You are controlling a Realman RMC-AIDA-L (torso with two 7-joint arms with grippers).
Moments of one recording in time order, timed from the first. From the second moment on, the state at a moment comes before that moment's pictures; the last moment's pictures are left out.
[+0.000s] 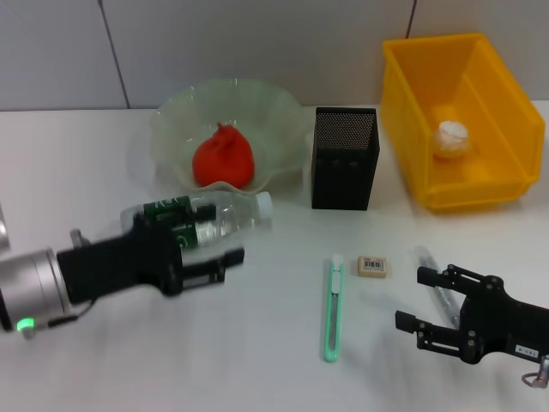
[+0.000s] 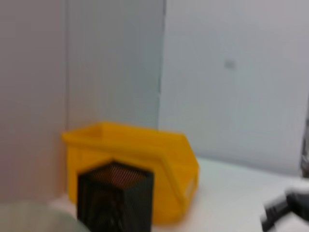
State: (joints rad) left arm -0.47 -2.07 0.83 0.49 1.72 1.49 -1.03; right arm 0.34 2.08 -0.68 -0.44 -1.86 -1.49 0.93
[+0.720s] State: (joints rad) left arm -0.53 -2.05 0.83 1.04 1.96 1.49 -1.57; right arm 0.34 2.08 -0.67 -0.45 -1.86 -1.50 0.93
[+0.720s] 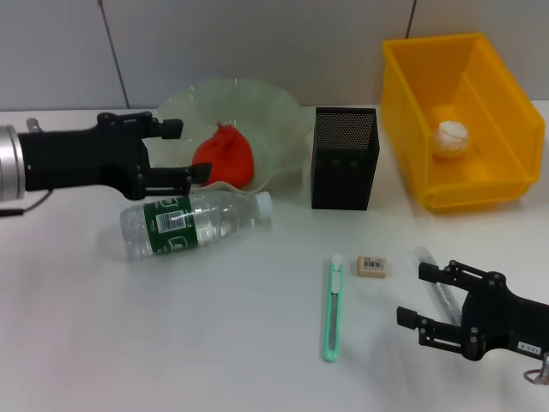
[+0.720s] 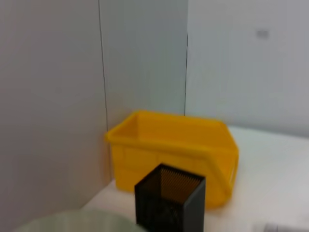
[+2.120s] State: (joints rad) left arm -0.78 -2.07 1.12 1.06 2.57 1.38 -1.86; right arm 0.36 2.08 -0.64 -0.45 -1.86 -1.50 0.94
